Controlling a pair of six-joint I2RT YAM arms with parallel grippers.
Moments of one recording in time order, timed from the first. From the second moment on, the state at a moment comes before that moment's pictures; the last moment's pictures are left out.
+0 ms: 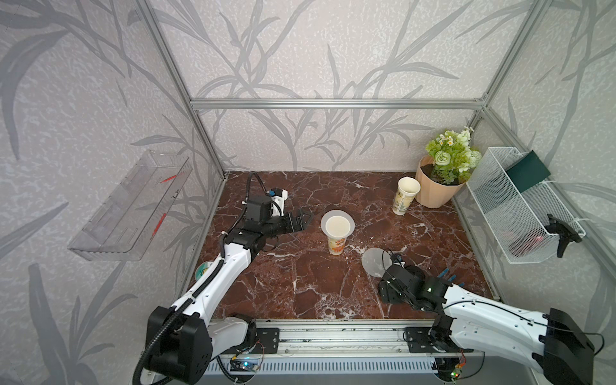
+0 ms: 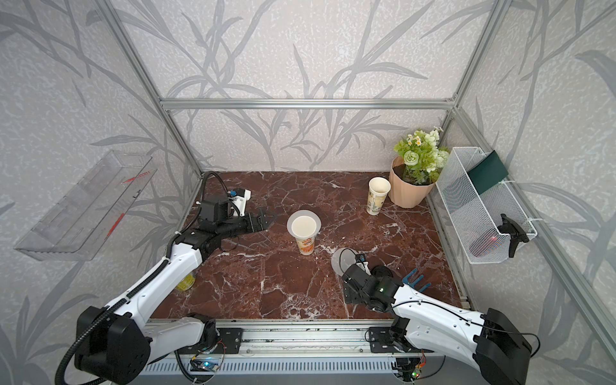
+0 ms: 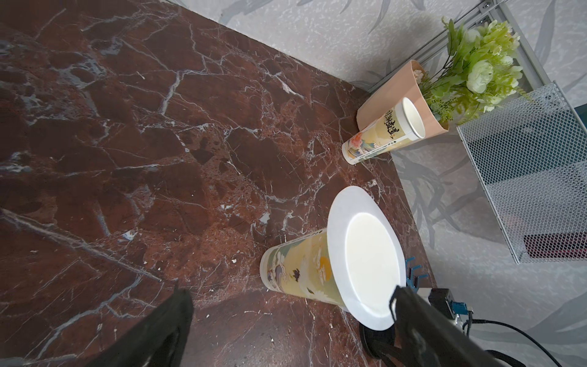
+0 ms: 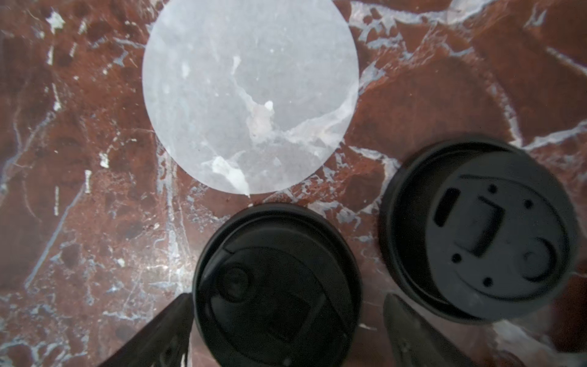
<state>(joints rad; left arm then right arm) -0.24 1.18 0.87 -0.26 0.46 -0.48 0.90 0.95 0.41 -0.64 0.29 0.75</state>
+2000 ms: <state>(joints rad) -0.24 1.10 0.81 -0.18 0.54 -0.50 0.90 1.10 1.11 -0.71 0.35 0.37</state>
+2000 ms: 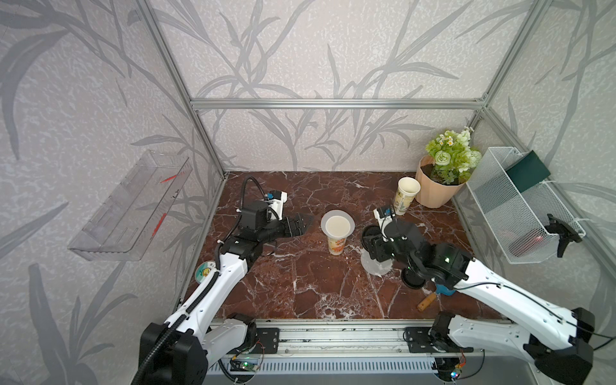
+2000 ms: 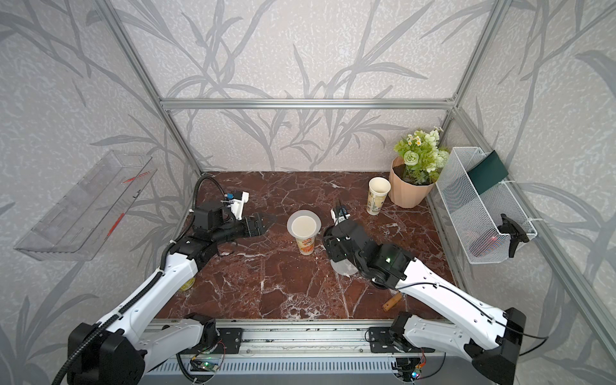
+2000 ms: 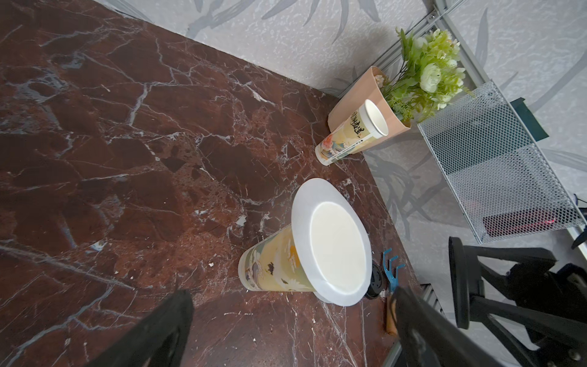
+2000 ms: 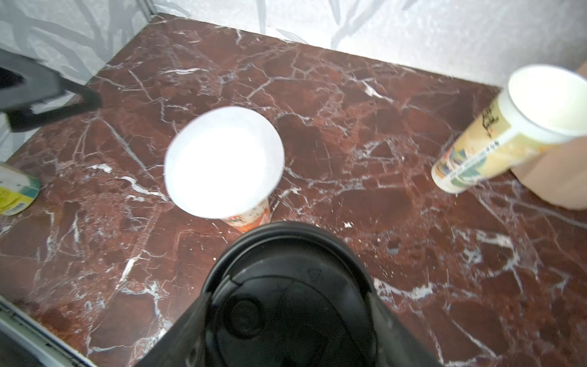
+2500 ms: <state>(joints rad) -0.25 1.26 0.77 0.08 0.65 -0.58 0.84 1.59 1.59 -0.89 0.13 0.20</state>
